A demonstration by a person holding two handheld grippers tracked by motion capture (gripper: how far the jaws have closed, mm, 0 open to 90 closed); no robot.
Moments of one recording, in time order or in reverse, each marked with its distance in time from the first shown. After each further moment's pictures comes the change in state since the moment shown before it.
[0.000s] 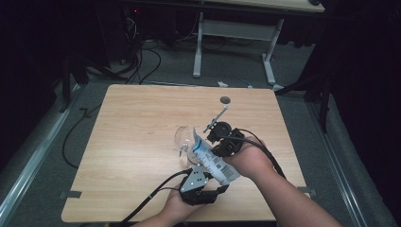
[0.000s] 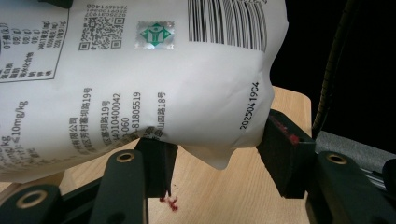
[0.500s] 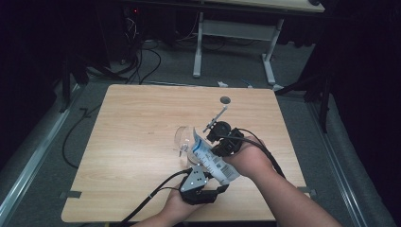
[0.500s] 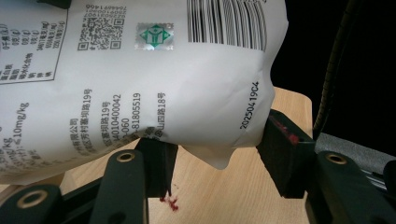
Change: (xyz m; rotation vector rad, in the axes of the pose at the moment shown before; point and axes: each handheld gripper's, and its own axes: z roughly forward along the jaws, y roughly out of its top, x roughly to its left) left arm 0.001 0.000 0.001 -0.006 -0.001 -0.005; right arm -0.001 0.001 0.001 0.000 0.000 0.002
